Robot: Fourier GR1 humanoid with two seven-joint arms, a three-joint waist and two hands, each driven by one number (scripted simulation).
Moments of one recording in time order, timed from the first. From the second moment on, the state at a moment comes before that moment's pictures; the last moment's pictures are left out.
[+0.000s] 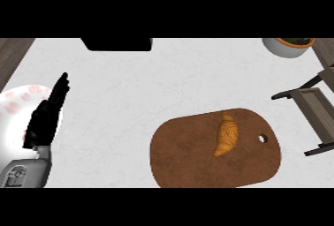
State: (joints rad) left arm -0.16 0.27 0.04 -1.48 -0.17 0.08 0.09; right arm -0.72 -1.17 -0.24 -1.68 0.23 0.50 0.40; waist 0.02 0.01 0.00
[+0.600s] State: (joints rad) left arm -0.17 0.26 0.06 -1.46 -0.18 0.07 0.07; right arm -0.74 -1.13 -0.19 -1.35 0.30 0.54 0.07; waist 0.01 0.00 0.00
